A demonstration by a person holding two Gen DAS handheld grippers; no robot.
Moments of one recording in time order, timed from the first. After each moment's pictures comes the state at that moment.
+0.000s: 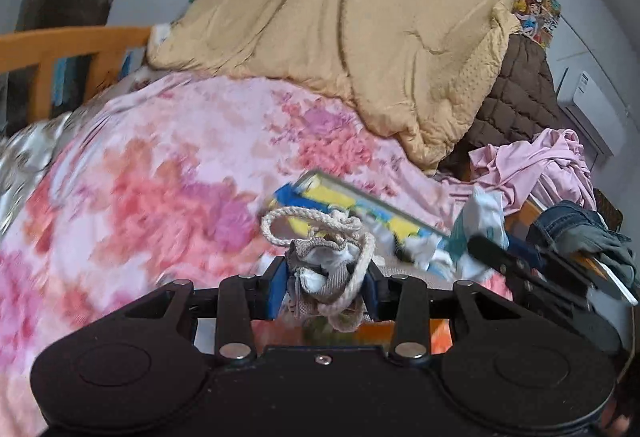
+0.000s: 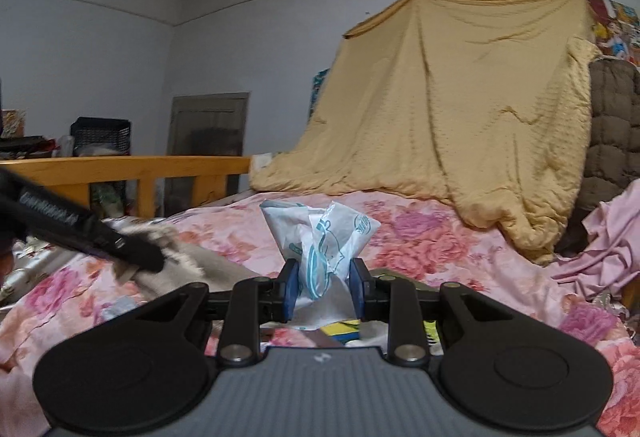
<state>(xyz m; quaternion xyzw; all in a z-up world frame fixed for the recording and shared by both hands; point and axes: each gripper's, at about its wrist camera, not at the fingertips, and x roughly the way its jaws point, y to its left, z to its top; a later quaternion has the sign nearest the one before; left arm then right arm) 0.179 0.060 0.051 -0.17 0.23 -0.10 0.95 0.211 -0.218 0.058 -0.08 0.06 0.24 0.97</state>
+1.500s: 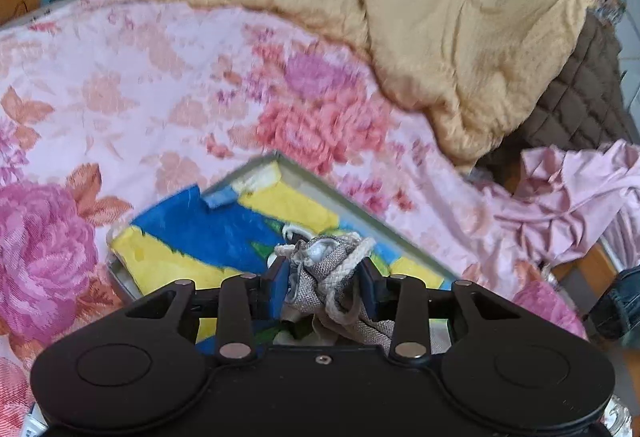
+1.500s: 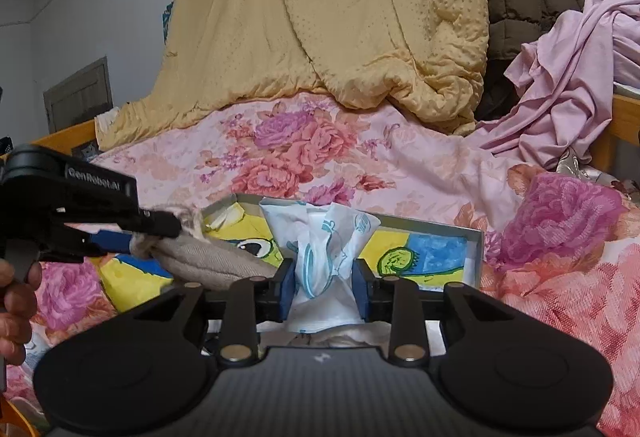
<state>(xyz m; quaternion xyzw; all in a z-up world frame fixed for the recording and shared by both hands) 0.466 -0.055 -0.008 -0.22 0.31 -0.08 0.92 0.414 -0.300 -0.018 0.03 0.20 0.10 0.97</state>
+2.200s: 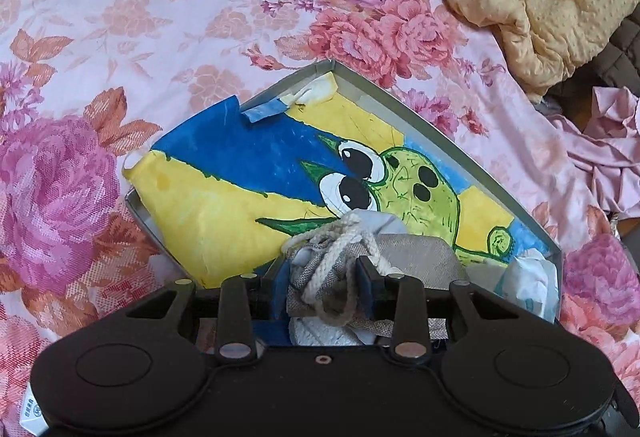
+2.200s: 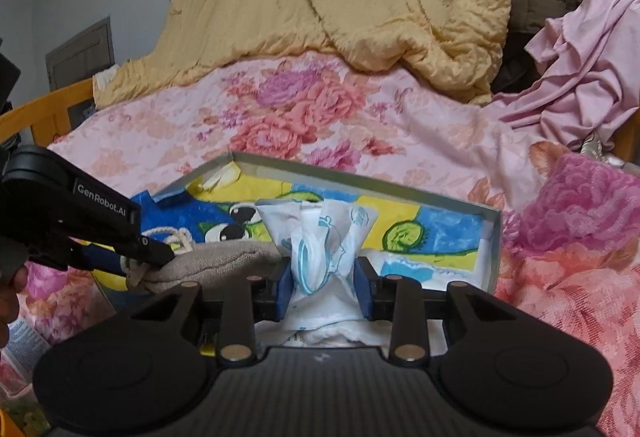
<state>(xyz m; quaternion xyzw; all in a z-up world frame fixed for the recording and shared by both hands) 0.493 -0.067 -0.037 -0.19 0.44 -0.01 0.88 0.442 -0.292 -0.034 0.00 0.26 0.12 0.96</state>
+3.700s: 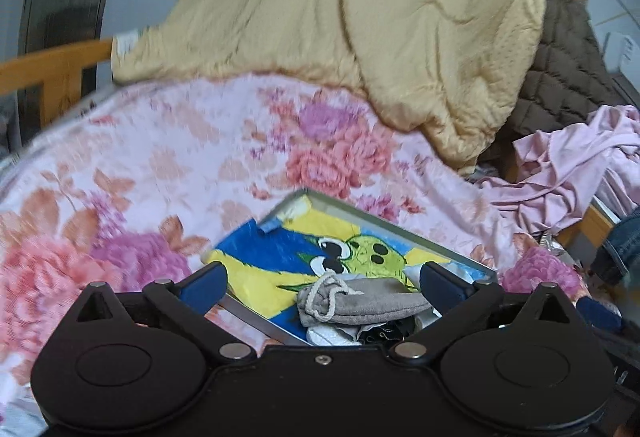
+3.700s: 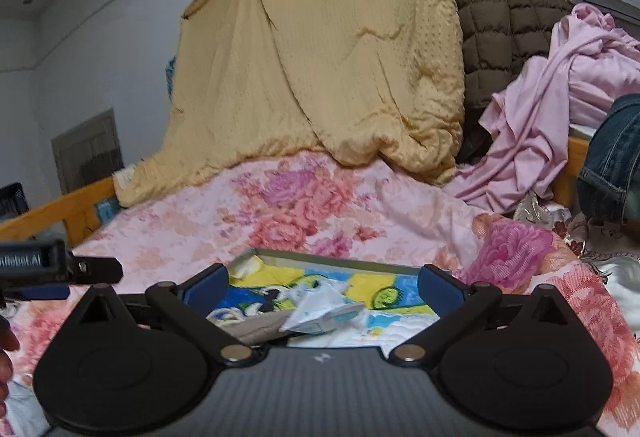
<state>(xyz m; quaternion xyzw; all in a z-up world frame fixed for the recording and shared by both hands) 0.345 -0.054 0.057 -0.12 0.25 -0.04 0.96 0.332 -0.326 0.047 0.07 0.14 0.11 0.98</state>
